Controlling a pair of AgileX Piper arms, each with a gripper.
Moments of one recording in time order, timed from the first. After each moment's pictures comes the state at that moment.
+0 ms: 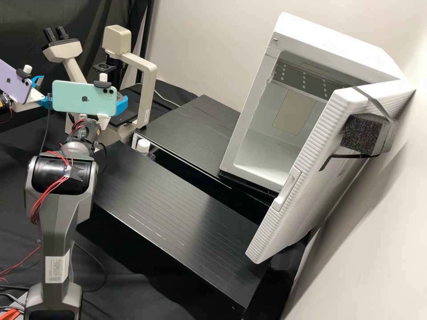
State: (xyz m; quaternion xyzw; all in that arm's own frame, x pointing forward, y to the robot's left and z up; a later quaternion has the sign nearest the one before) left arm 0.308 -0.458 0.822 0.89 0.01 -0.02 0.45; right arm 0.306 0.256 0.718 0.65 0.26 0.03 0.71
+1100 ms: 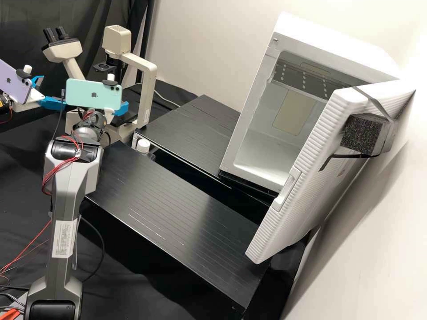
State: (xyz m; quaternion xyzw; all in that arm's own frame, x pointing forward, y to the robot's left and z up) left arm 0.308 -0.458 0.822 0.89 0.01 -0.02 0.45; right arm 0.403 0.262 0.643 0.65 0.26 -0.05 0.71
